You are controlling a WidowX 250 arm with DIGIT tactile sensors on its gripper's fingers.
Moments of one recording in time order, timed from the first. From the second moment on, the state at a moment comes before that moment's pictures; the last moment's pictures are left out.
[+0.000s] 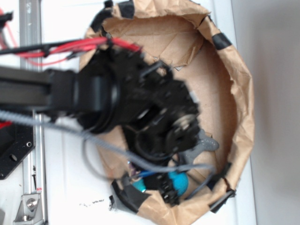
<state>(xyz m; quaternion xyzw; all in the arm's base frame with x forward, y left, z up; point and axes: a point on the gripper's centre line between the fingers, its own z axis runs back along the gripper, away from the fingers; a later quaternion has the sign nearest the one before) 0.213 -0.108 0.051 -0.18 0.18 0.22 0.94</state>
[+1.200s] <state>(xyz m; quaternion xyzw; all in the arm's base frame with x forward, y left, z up) 0.231 -0.025 0.085 -0.07 0.01 0.22 0.97</state>
